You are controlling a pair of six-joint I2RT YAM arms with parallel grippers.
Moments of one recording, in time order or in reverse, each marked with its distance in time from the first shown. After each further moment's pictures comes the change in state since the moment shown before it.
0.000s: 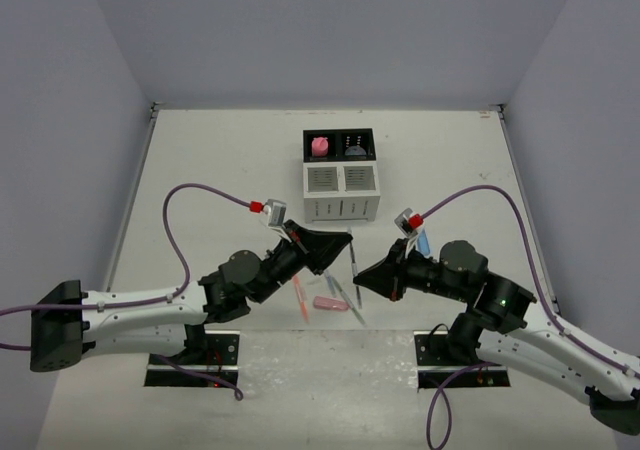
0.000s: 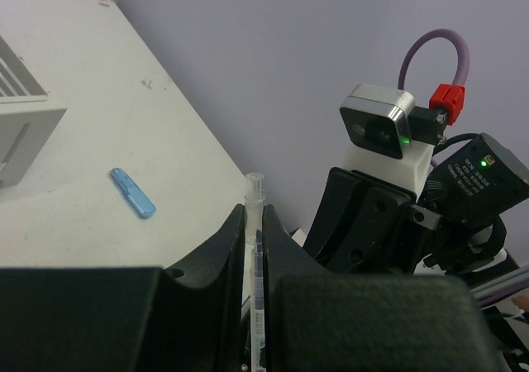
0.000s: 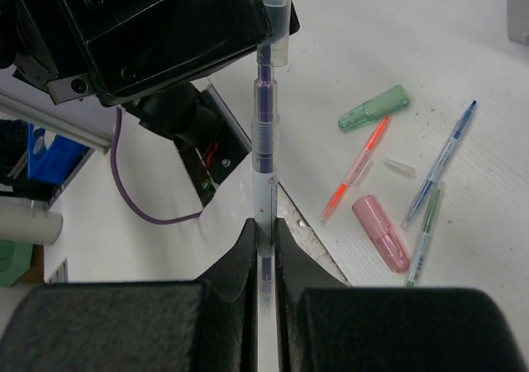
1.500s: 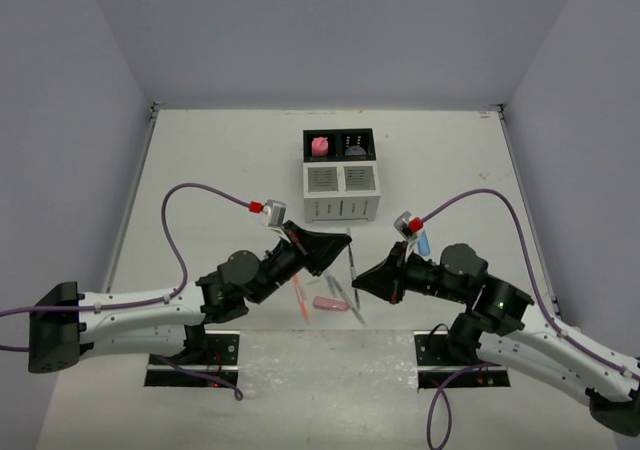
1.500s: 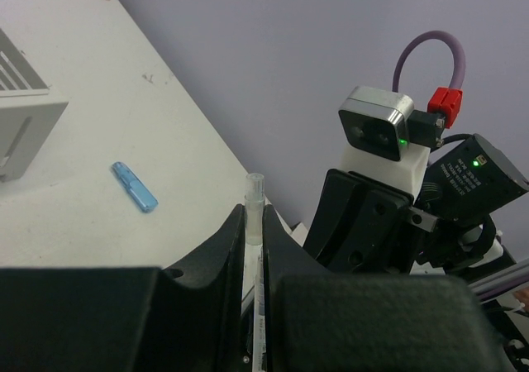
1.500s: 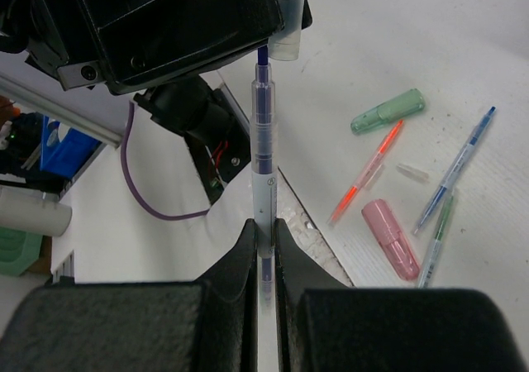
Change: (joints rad) left arm 0.000 -0.019 0.000 -0.031 0.006 0.000; right arm 0.000 -0.023 -0.049 0.056 -0.038 0.000
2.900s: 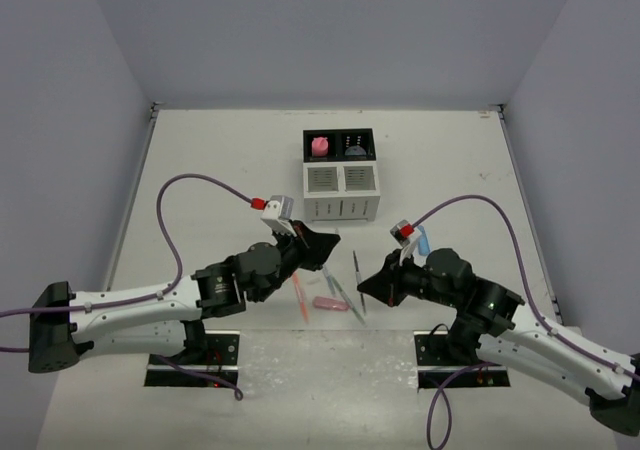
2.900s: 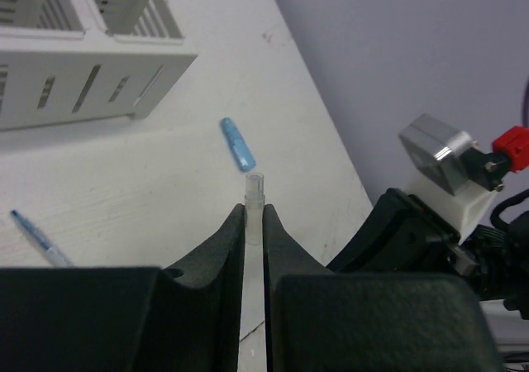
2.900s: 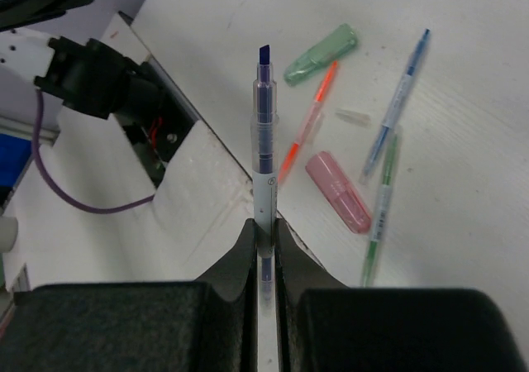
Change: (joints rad) left arm 0.000 0.001 0.127 -0.434 -0.173 -0.069; right arm 0.000 0.001 -0.080 -0.080 0.102 0.019
